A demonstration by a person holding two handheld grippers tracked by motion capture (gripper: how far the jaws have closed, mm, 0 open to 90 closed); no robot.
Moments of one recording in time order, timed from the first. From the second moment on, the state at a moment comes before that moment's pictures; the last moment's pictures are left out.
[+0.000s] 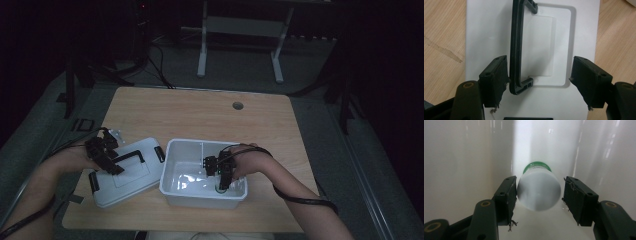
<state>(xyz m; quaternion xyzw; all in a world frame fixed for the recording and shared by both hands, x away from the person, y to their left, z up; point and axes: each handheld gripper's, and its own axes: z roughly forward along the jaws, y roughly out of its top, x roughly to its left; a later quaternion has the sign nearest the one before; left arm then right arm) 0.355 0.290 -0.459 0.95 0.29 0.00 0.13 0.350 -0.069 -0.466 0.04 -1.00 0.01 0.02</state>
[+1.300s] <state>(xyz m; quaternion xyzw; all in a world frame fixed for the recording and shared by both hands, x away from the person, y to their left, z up) 0.359 0.283 -0.459 0.95 0.30 0.01 0.12 0.349 -0.153 -0.375 0.01 -1.00 -0.09 -0.04</state>
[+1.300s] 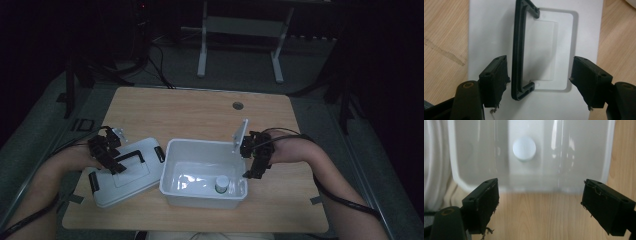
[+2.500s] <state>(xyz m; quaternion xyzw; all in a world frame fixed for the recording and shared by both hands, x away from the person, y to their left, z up) 0.370 0.281 -0.470 0.95 0.29 0.07 0.13 0.350 -0.273 -0.462 -0.09 -0.99 -0.07 0.00</state>
